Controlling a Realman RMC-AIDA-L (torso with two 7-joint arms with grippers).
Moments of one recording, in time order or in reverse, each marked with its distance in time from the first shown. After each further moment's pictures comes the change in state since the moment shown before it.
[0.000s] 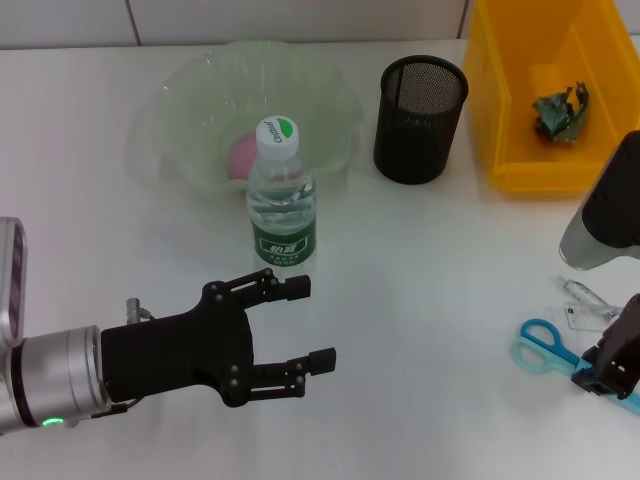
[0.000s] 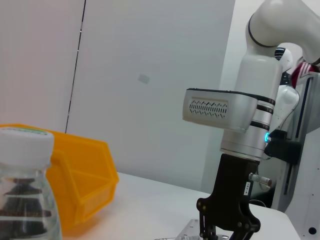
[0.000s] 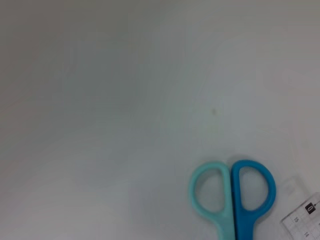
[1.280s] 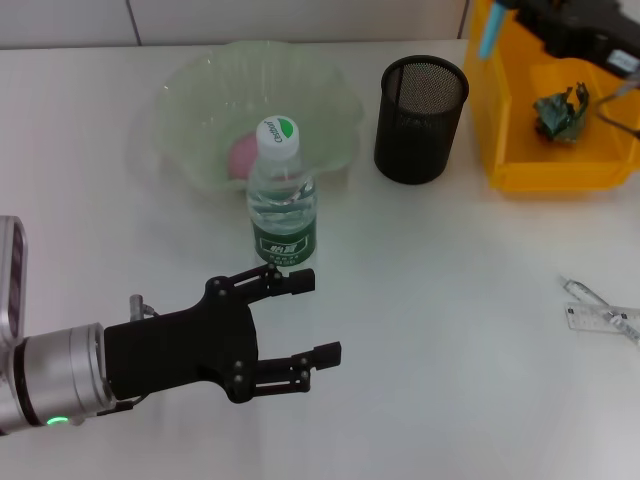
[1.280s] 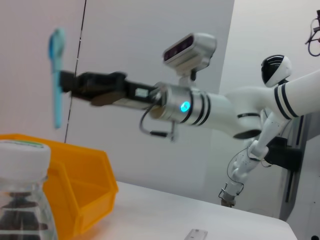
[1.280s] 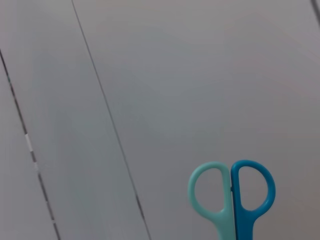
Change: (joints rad) left arm 0.001 -0.010 -0.017 0.000 -0.002 0.012 0.010; right arm 0.266 -0.009 0.971 0.987 1.156 0.368 -1.099
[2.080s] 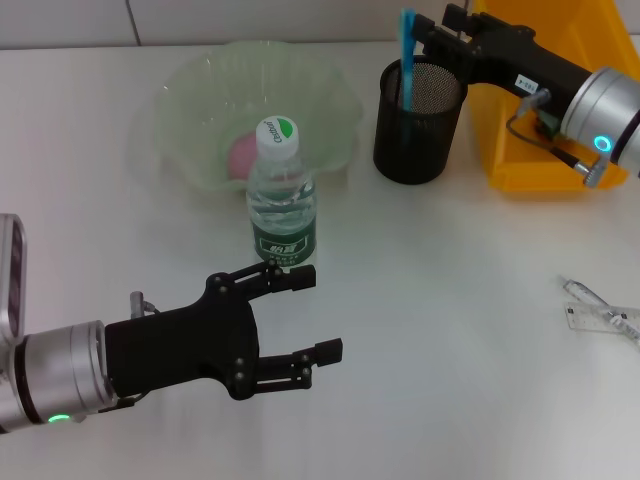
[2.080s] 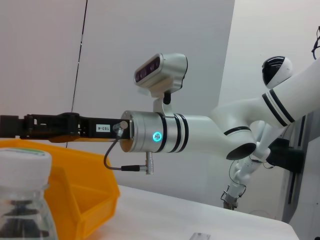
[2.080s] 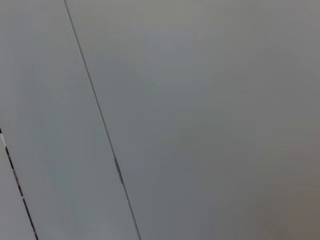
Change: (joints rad) left arm 0.002 -0.005 -0.006 0.010 0.000 0.000 0.005; right arm 0.129 0.009 -0.003 0.297 0.077 0.199 -0.268
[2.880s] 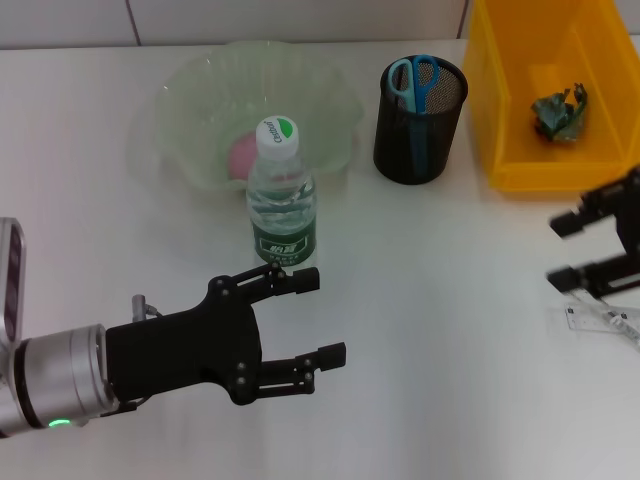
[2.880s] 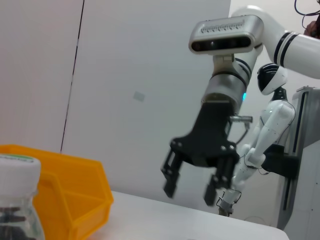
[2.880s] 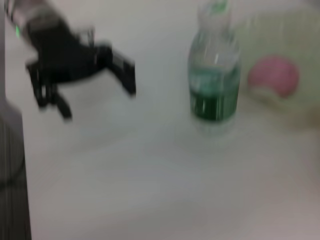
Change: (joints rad) left arm 0.004 -0.005 -0.002 0.000 0.000 0.021 0.000; right arm -0.162 -0.008 -0.192 -1.173 -0.948 -0.896 0.681
